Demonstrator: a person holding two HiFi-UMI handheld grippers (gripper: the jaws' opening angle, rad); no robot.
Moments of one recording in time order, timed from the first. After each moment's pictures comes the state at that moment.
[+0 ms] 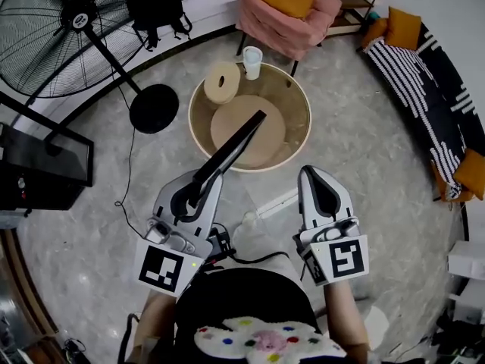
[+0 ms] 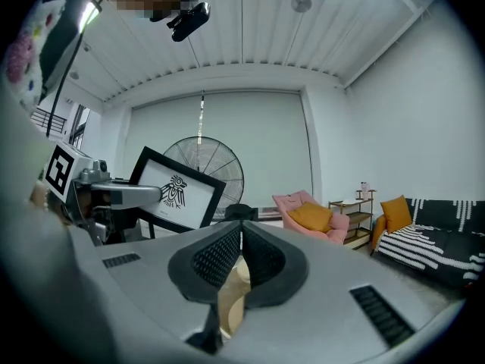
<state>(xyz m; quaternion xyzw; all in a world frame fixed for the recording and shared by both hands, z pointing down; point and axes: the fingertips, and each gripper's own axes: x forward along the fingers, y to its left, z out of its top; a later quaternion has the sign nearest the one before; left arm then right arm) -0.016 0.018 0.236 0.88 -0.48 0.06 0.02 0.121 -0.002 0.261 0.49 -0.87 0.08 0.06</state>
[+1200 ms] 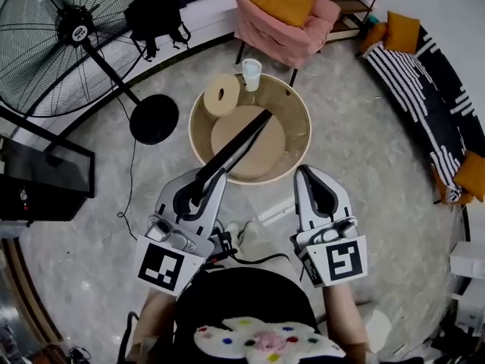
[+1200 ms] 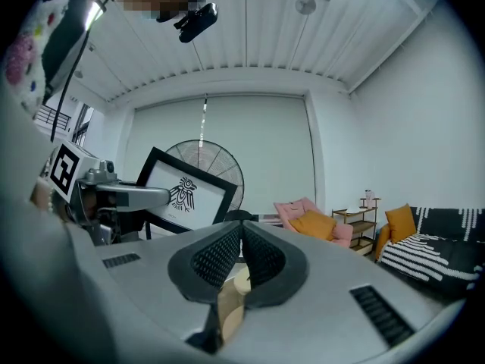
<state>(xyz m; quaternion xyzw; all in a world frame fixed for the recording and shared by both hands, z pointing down) -0.021 -0.027 0.223 0.89 -0.46 0.05 0.02 0.101 -0.045 0.239 0.49 -0.87 0.05 0.04</state>
